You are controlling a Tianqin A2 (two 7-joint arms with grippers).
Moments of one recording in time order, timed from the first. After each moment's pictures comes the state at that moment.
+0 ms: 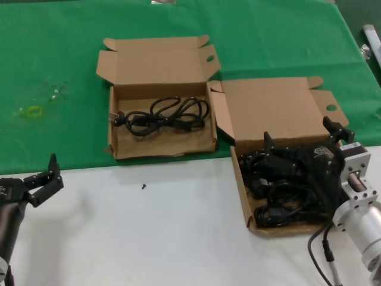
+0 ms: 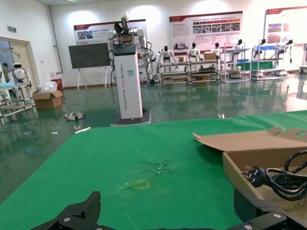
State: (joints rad) left arm 0.00 -0.30 1.60 -1.60 -1.80 0.00 0.00; right arm 0.03 0.30 -1.61 1.57 1.79 -0.02 -0.02
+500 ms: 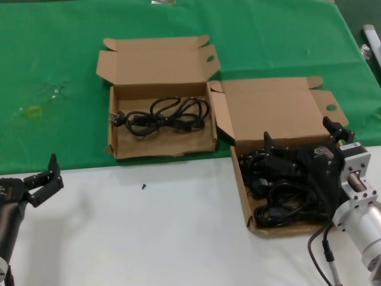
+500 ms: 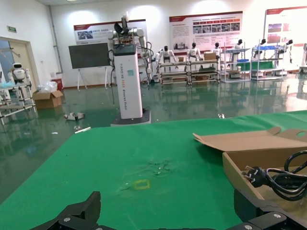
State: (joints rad) left arm 0.00 -0.30 1.60 -1.60 -1.80 0.00 0.00; right arm 0.03 0.30 -1.61 1.57 1.79 -0.02 -0.02
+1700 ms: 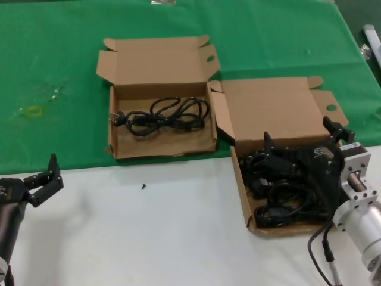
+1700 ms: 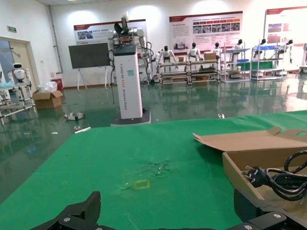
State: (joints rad) left arm 0.00 -0.30 1.60 -1.60 -1.80 0.00 0.00; right arm 0.03 0.30 -1.61 1.57 1.79 -0.02 -0.02
